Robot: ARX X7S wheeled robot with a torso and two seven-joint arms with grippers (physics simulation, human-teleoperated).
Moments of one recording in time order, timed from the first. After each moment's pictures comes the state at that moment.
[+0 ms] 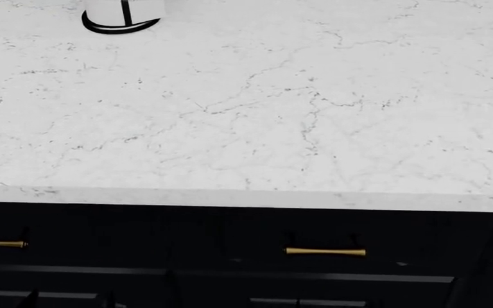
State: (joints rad) left arm -0.06 -0.17 0.24 -0.02 -0.16 -0.06 -0.26; right arm 0.04 0.18 -0.22 0.03 0.12 0.03 0.23
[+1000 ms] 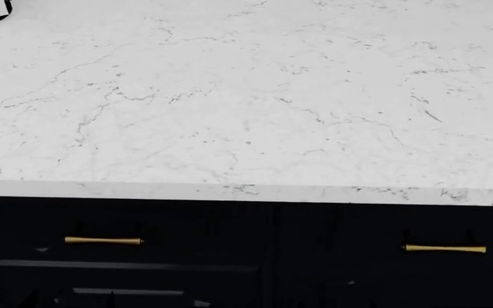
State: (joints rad) left arm -0.06 -0.20 0.27 -0.02 -0.19 -0.05 -0.29; right arm 0.05 0.21 -0.25 0.03 0.14 0.04 0.25
